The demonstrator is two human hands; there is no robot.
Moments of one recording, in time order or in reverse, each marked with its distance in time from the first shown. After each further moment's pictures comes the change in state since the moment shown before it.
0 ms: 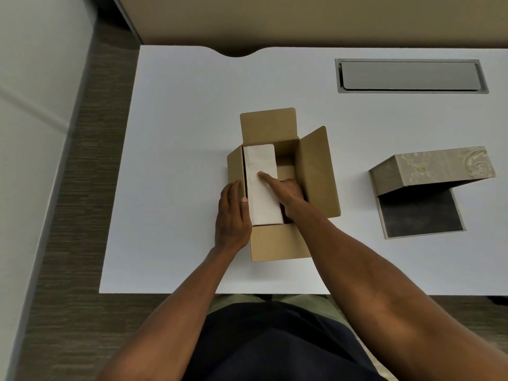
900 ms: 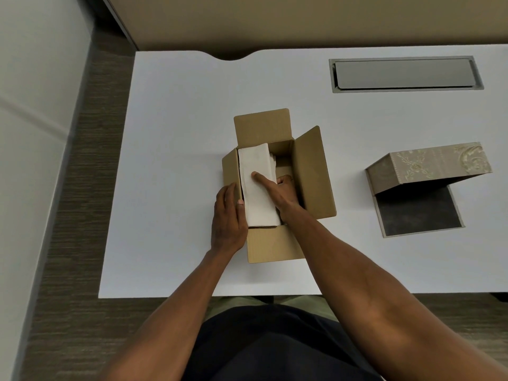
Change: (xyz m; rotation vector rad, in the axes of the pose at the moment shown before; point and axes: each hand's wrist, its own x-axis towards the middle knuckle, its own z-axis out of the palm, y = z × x) left_hand 0.000 0.004 -0.004 0.042 -0.023 -0.010; right_hand -0.010 0.002 0.003 0.020 0.010 -0.116
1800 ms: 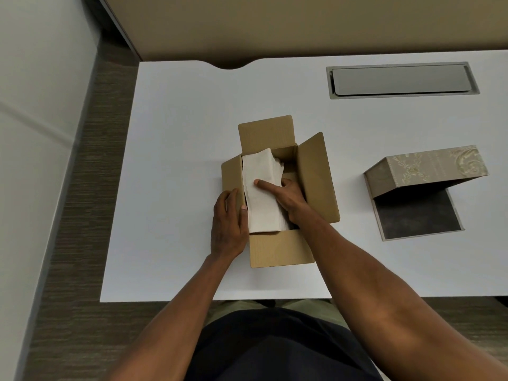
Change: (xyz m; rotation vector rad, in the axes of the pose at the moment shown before) left_hand -0.003 0.007 -0.002 0.120 -0.041 -0.007; right_hand -0.010 -0.009 -0.023 0.045 -0.098 -0.044
